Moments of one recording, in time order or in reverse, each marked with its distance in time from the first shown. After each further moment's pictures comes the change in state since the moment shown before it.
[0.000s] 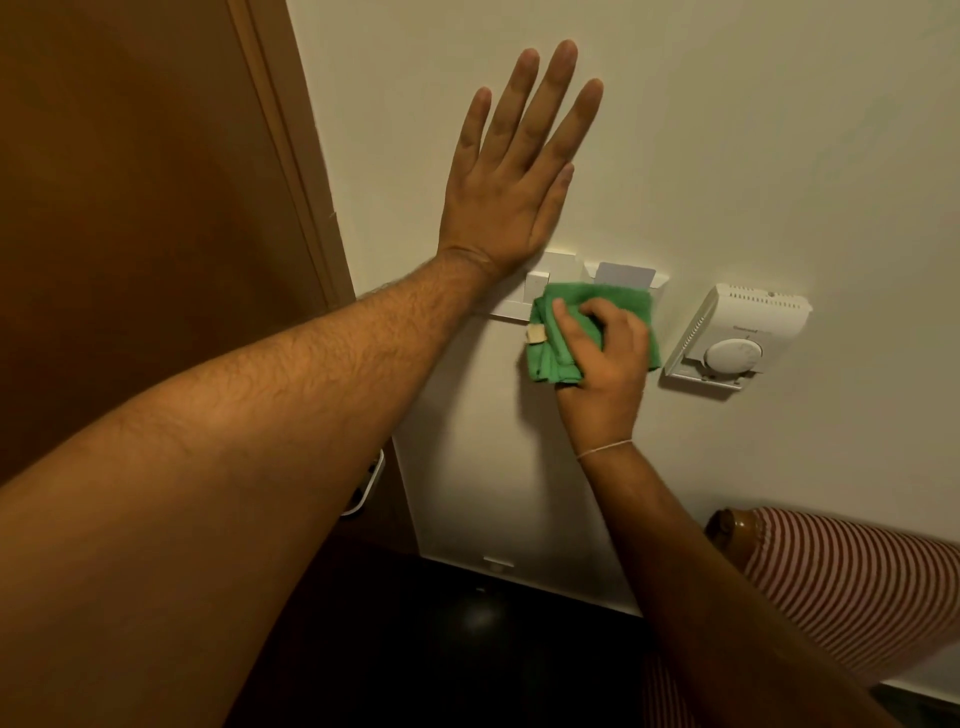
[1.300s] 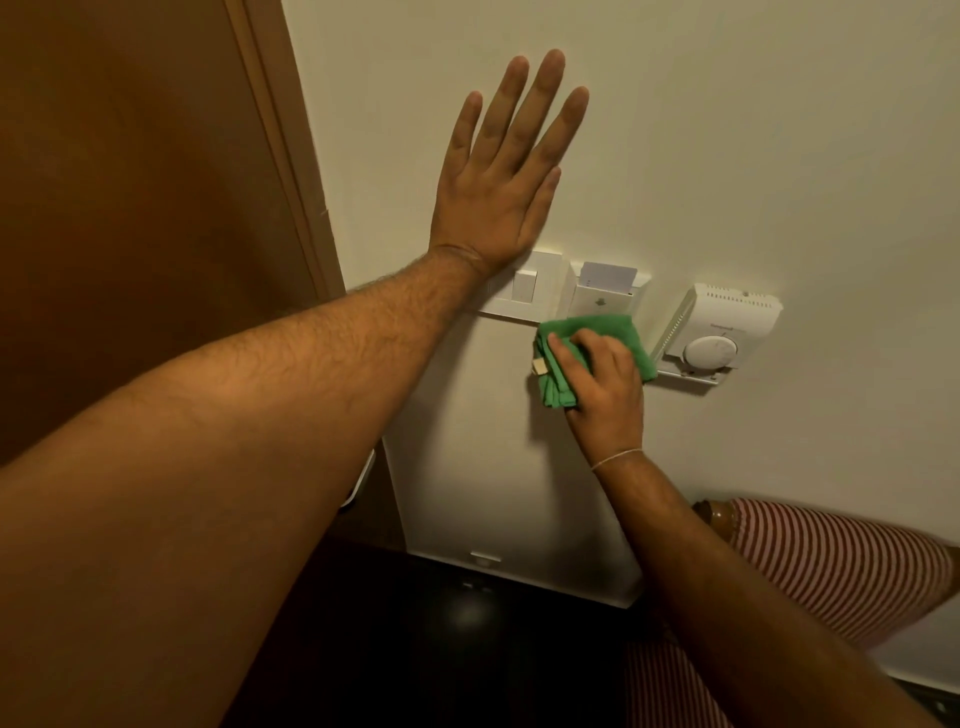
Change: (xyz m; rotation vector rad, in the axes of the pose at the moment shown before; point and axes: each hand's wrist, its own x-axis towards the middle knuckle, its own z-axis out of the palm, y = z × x) left_hand 0.002 -0.001 -0.004 -0.031 -0.068 0.020; right_hand -0.027 0.033 -0.014 -0.160 -0.178 -0.154
